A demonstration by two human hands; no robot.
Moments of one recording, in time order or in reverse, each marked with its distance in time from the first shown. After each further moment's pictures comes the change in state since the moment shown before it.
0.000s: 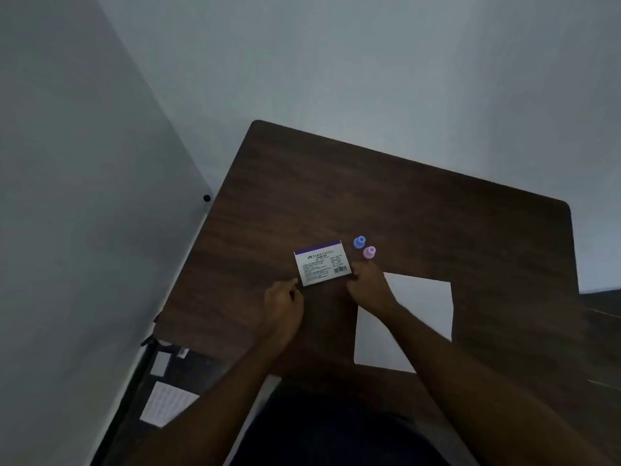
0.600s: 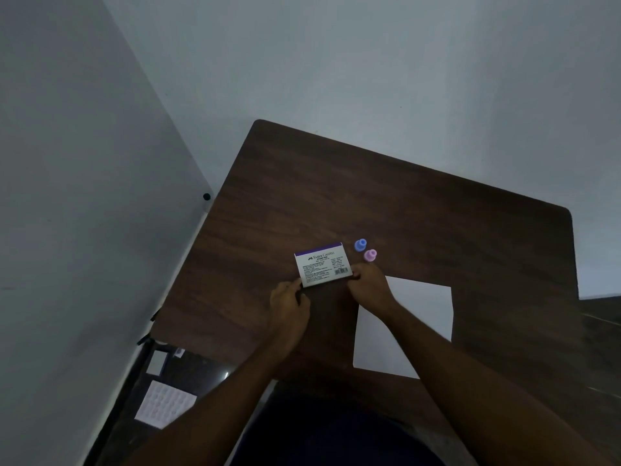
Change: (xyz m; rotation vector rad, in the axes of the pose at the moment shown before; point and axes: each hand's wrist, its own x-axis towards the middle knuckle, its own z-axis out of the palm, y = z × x) left_hand -0.001 0.014 0.003 -0.049 -0.008 -0.018; right_hand 0.012 0.002 -0.002 0.025 -0.008 0.103
